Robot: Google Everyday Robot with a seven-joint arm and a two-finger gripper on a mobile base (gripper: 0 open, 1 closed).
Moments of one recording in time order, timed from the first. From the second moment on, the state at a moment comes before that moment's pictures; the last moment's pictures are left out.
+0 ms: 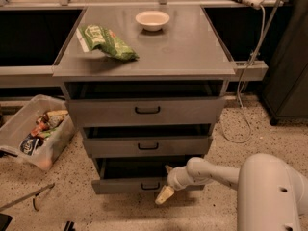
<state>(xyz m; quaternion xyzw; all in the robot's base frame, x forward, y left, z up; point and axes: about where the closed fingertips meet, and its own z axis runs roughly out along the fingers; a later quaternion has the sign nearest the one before) 0.583 -0.053 0.246 -0.55 0.76 0.22 0.26</state>
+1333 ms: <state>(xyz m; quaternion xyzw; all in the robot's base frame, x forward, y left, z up) 0.552 -0.067 0.188 -0.52 0.79 0.26 0.20</state>
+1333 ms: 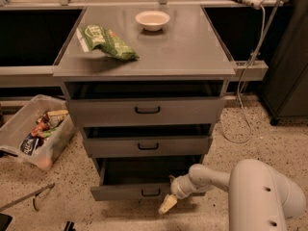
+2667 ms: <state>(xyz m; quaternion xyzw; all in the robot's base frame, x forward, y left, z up) 0.463 -0.069 0.197 -0.50 0.80 0.29 0.17</state>
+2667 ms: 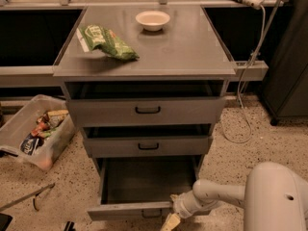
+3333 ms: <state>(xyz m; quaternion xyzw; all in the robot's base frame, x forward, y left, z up) 0.439 -0.068 0.195 -0.50 0.80 0.31 0.15</state>
